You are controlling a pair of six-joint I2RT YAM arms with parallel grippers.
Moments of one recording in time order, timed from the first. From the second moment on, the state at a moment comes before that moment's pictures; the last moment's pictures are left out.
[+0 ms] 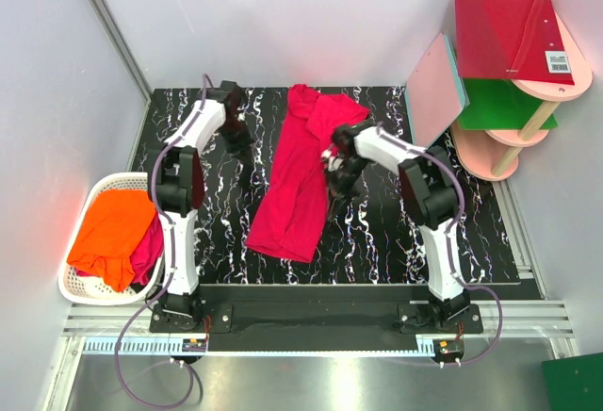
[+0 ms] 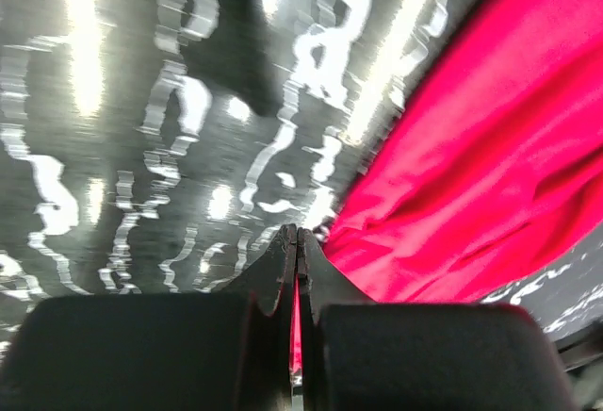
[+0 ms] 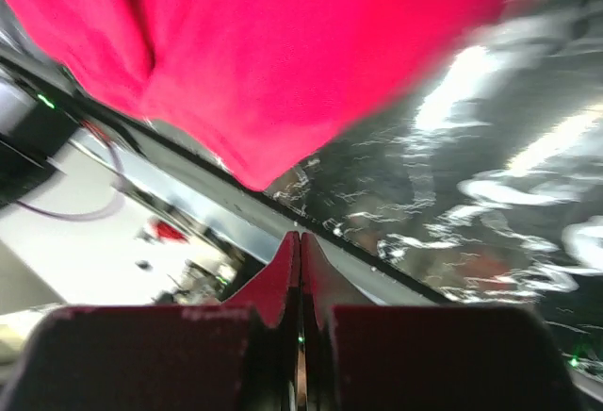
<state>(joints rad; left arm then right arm) -0.19 2.24 1.97 -1.11 0.17 -0.53 0.45 2.19 1.69 -1.16 -0.61 0.29</state>
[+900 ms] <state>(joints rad) -0.16 2.20 1.94 -1.13 0.17 -0.53 0.67 2.22 1.62 -1.22 -0.41 0.35</state>
